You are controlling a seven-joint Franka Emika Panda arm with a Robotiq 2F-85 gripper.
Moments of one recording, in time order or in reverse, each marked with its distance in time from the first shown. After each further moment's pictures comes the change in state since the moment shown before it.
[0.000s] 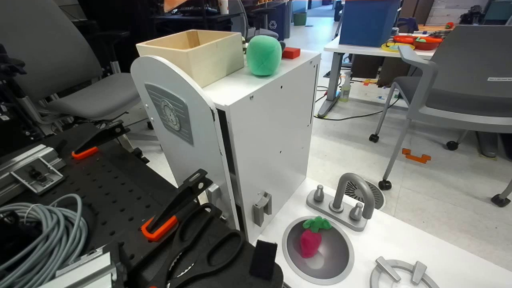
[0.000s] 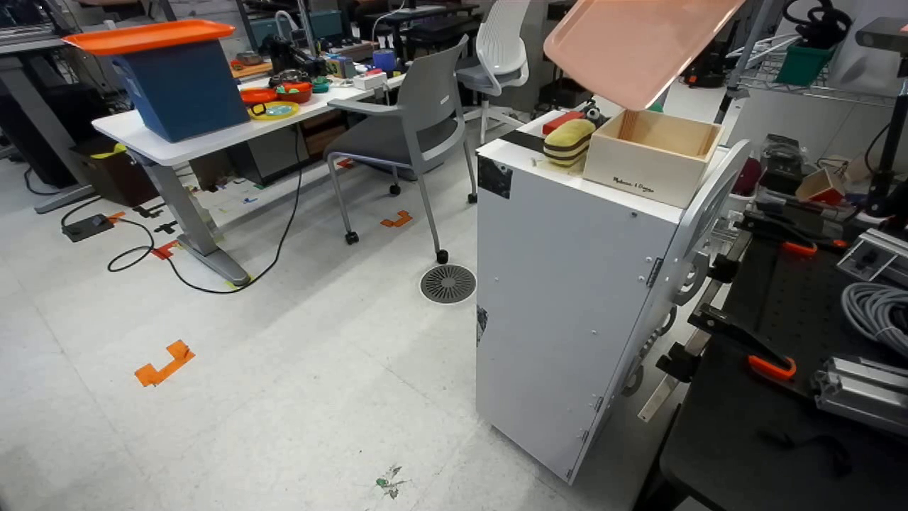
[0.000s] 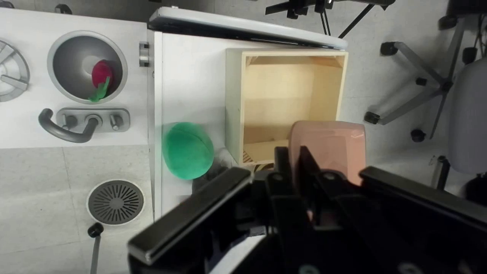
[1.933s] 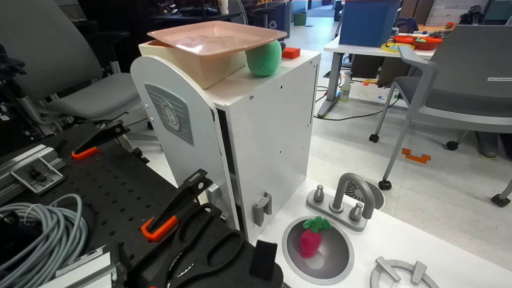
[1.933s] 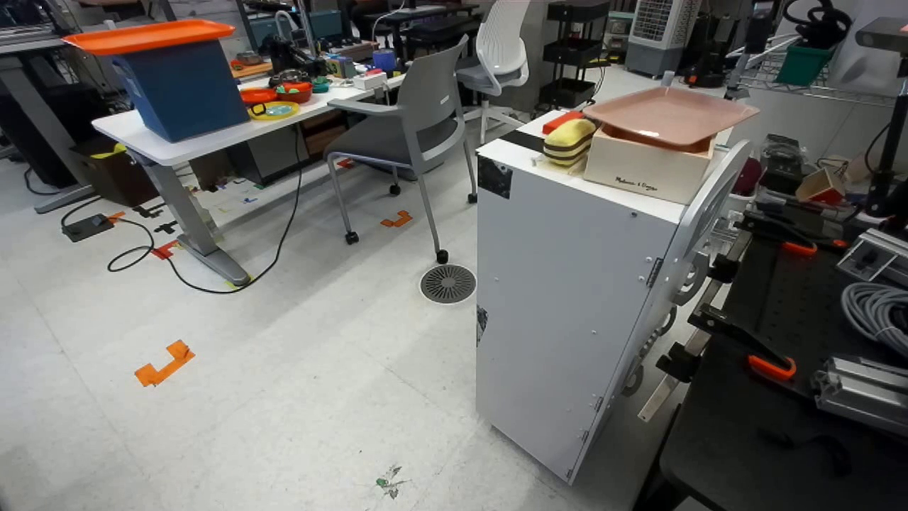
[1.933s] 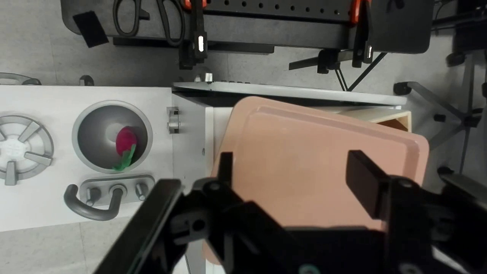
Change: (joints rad) arm -0.049 0.119 -0.036 -0.028 -0.067 -0.019 -0.024
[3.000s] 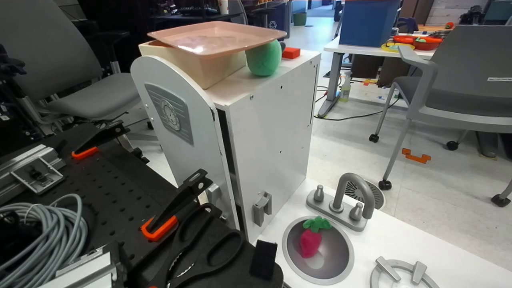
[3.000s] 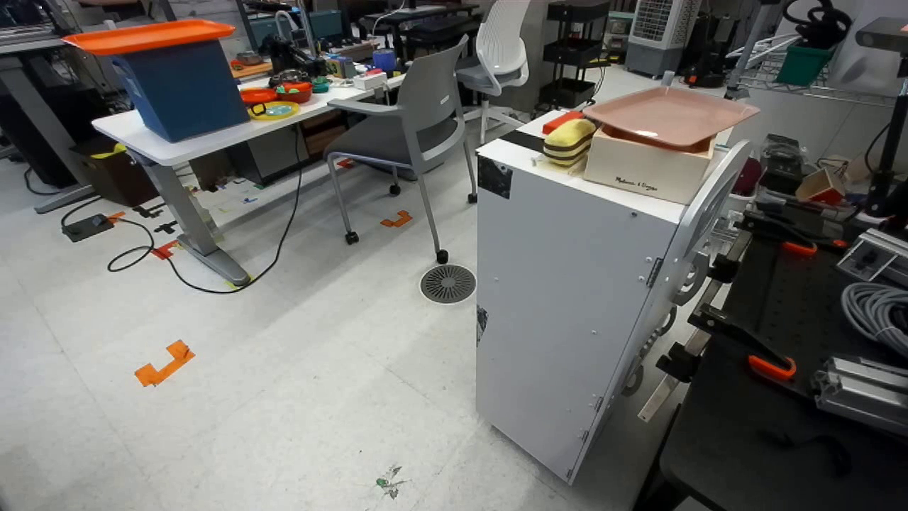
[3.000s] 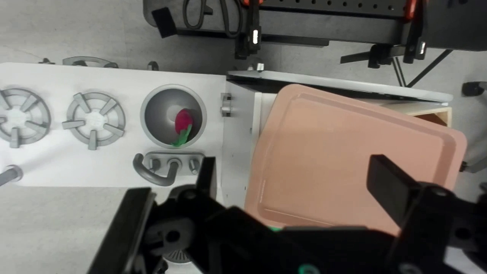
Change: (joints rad) arm 0.008 -0.083 0.016 0.015 -0.186 0.030 0.088
